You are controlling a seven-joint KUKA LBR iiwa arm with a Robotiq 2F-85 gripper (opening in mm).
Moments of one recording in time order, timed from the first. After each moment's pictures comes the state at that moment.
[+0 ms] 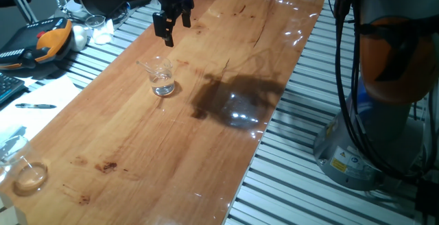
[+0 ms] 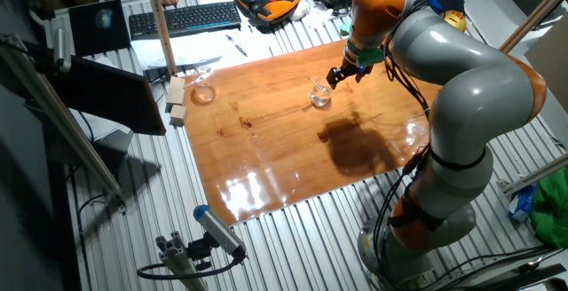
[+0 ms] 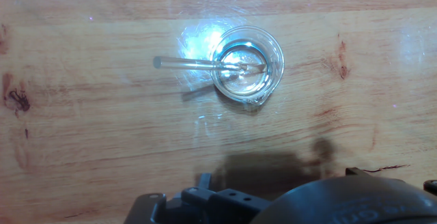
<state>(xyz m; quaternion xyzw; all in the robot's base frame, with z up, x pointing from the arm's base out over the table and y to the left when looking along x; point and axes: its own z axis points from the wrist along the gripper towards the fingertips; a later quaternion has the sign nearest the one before) 0.515 0.001 0.236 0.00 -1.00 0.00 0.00</state>
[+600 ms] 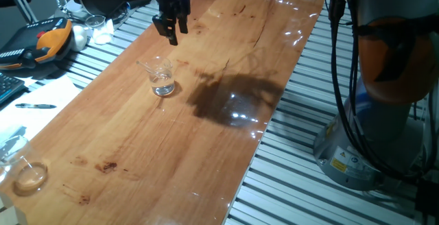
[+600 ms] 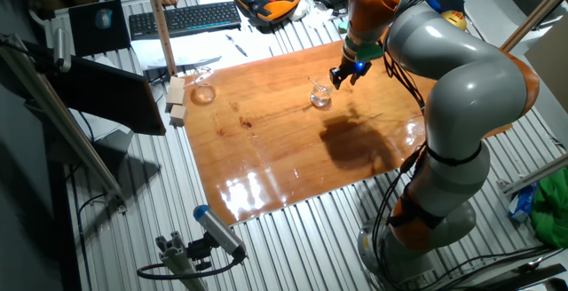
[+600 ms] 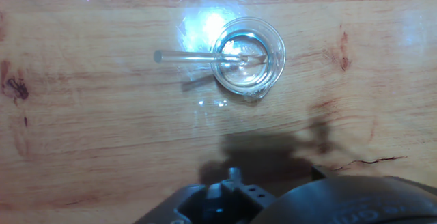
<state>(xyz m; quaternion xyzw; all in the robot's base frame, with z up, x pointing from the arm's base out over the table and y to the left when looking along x) 0.515 0.001 0.237 0.01 -1.00 0.00 0.03</state>
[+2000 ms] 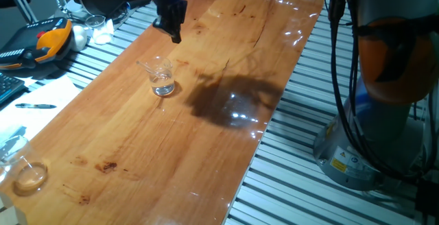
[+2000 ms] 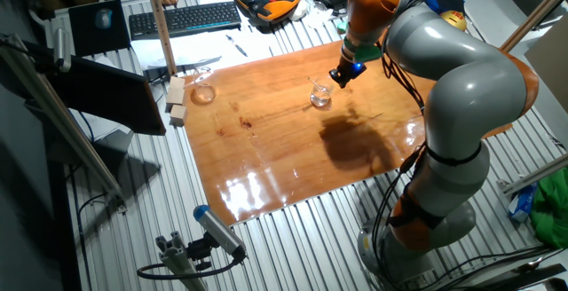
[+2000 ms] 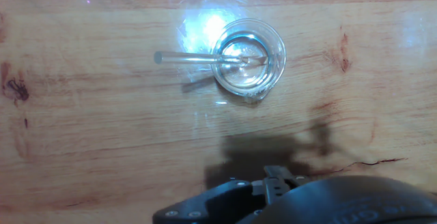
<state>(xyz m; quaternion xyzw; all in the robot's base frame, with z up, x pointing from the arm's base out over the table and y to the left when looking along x) 0.522 0.012 0.232 0.00 -1.00 0.00 0.02</state>
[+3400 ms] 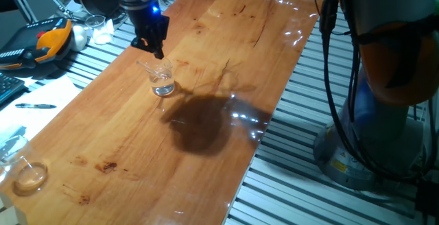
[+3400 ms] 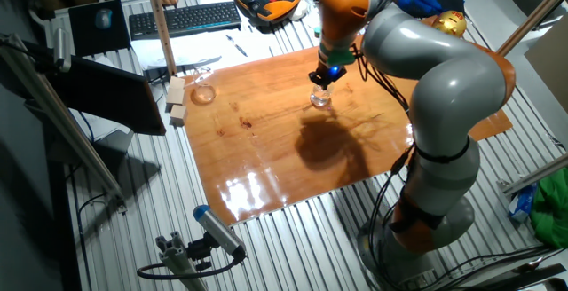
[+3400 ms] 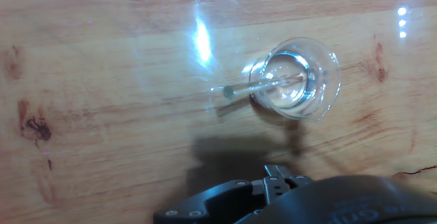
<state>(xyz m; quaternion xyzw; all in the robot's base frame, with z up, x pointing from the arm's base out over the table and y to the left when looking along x) 0.542 0.069 0.216 -0.03 -1.00 0.04 0.02</state>
